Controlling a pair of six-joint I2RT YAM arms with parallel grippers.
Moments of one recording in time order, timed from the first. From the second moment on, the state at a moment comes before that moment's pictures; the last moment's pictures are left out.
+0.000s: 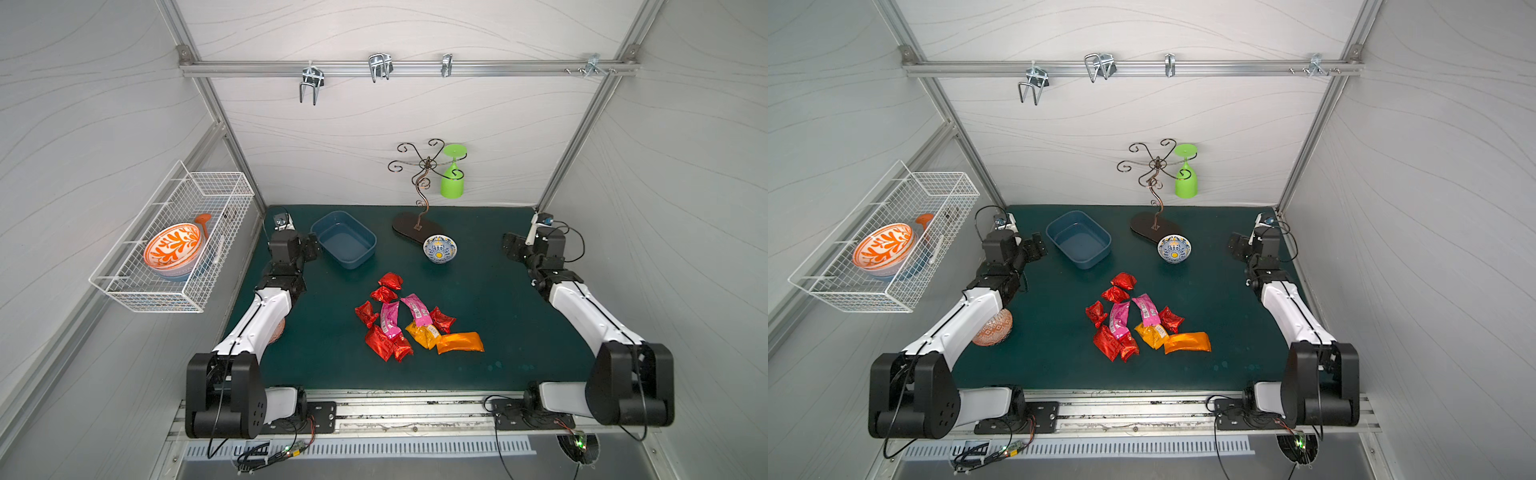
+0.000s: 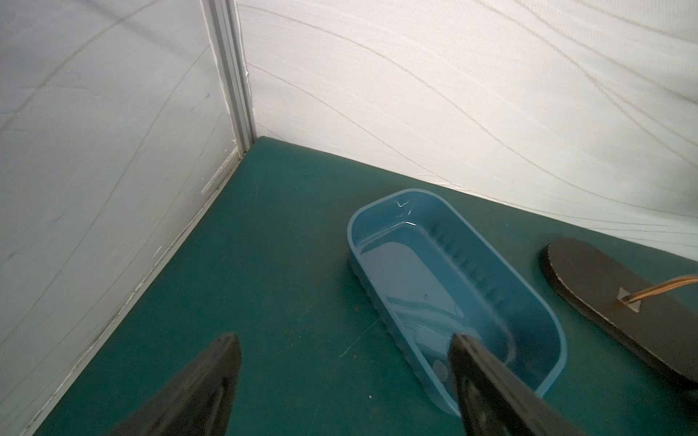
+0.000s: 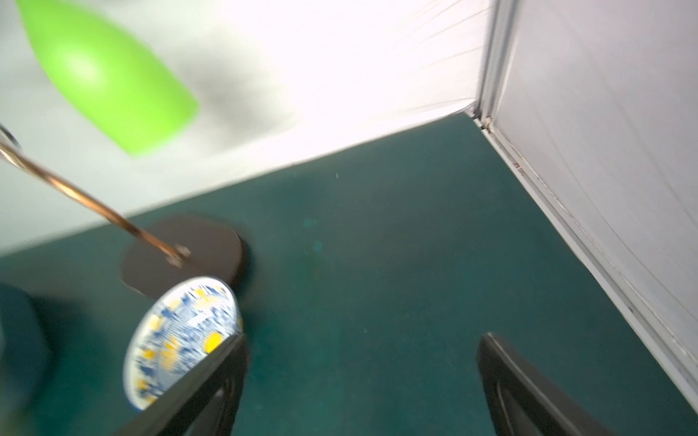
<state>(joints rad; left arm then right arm) 0.00 1.31 0.90 -0.01 -0.18 -0.24 0.03 1.29 0.91 -0.07 0.04 0.29</state>
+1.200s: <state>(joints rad) -0.33 2.09 1.51 -0.52 0.12 -0.41 0.75 1.25 0.88 -0.61 -0.07 0.36</state>
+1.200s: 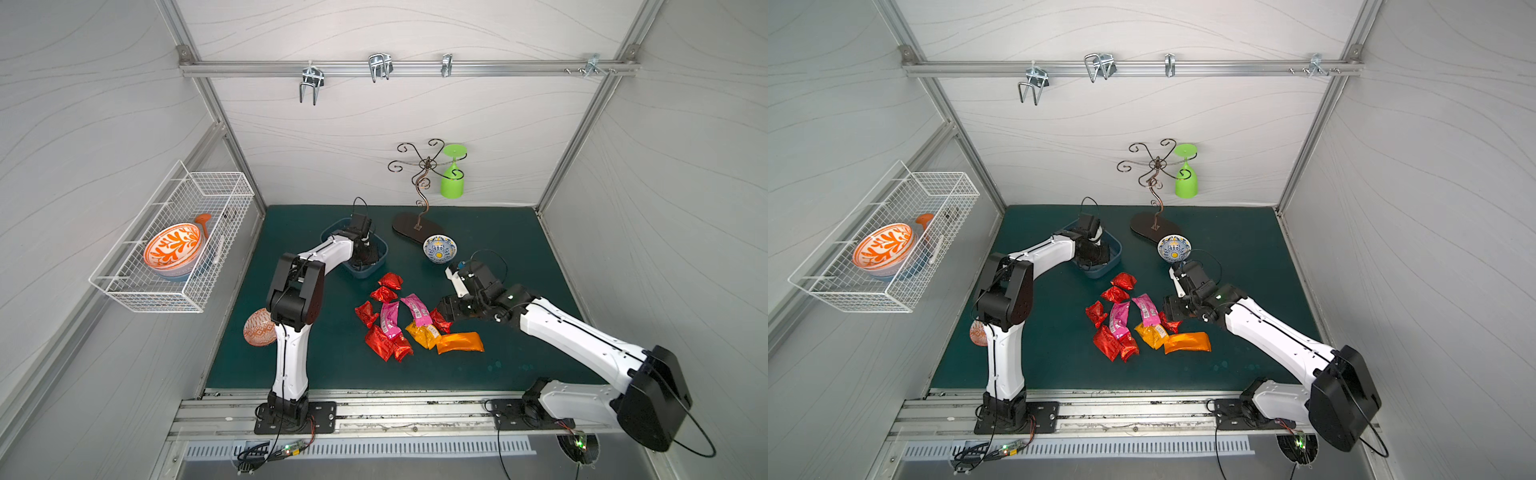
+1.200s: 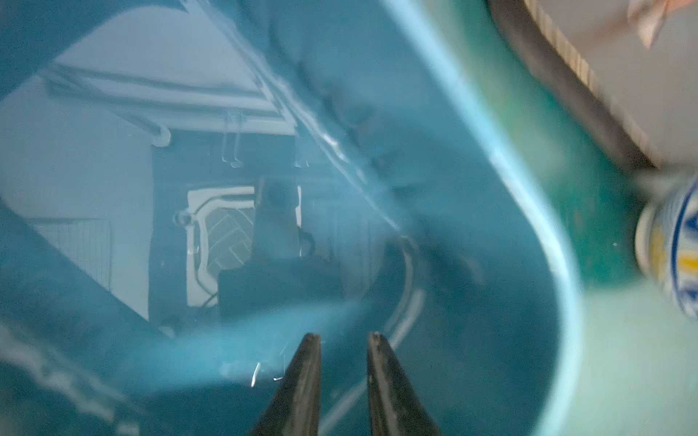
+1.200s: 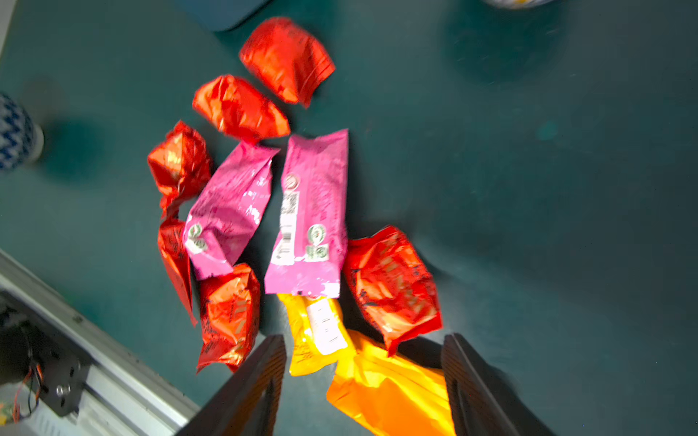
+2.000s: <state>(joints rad) -0.36 1.67 1.32 -0.44 0.08 -0.55 0.80 1.65 1.08 -0.52 -0.17 0.23</state>
